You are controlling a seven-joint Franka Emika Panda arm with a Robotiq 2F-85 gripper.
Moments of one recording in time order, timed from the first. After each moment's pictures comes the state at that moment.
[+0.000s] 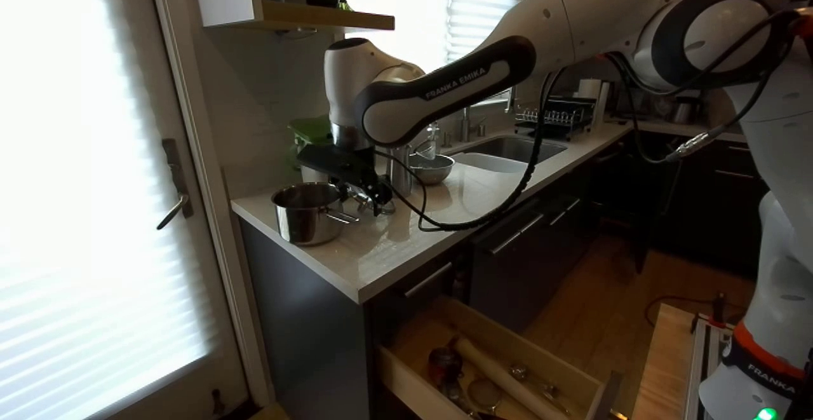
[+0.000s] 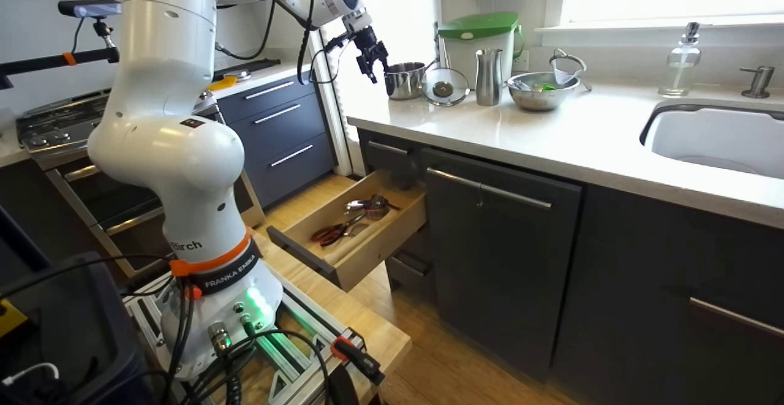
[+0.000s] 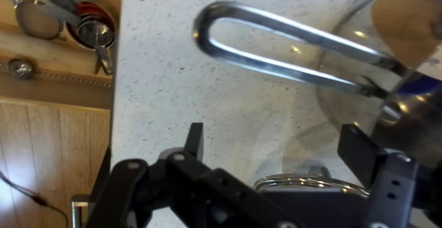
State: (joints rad) arm 0.31 0.51 0.11 -1.43 -0.35 2.06 1.89
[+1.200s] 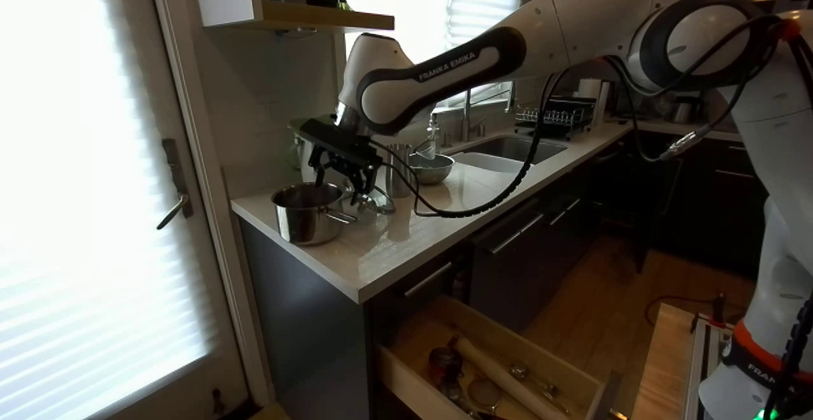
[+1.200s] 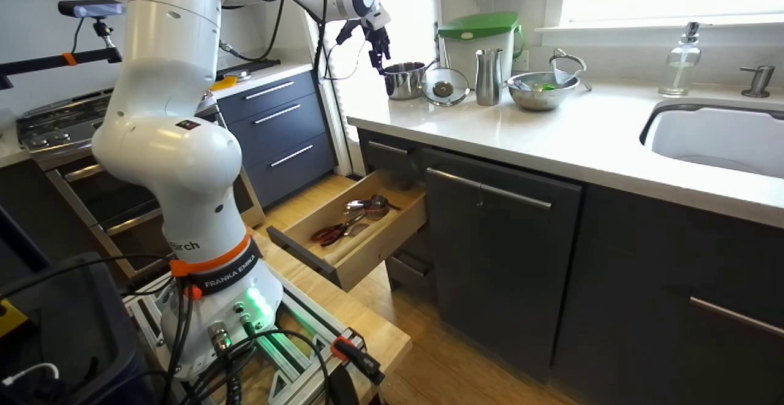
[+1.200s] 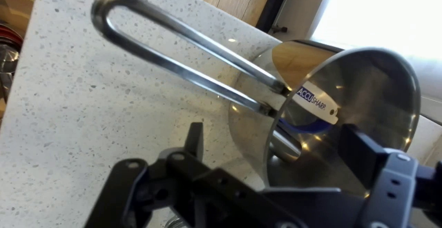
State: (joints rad) arm 0.24 0.52 0.11 -1.44 -0.07 2.33 1.50
